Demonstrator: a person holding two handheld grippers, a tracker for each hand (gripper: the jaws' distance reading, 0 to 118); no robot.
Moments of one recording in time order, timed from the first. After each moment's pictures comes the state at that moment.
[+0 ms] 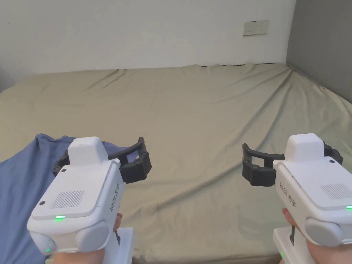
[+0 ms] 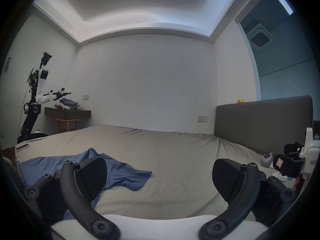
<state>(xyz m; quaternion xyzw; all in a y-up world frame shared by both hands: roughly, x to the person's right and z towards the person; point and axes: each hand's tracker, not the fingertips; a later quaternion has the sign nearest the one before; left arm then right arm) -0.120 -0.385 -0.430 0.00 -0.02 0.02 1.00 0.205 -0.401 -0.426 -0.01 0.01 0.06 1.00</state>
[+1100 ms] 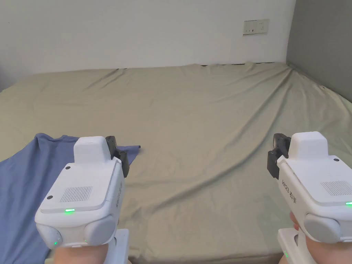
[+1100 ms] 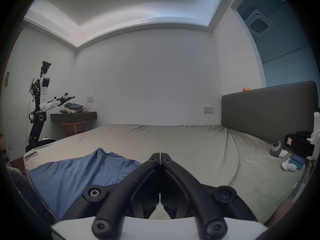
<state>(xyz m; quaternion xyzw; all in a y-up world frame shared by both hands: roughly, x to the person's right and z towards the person) -0.114 -0.389 -0.437 -0.03 0.01 -0.02 1.00 0.209 -0.397 -0.426 -0.01 -0.03 0.07 1.00</state>
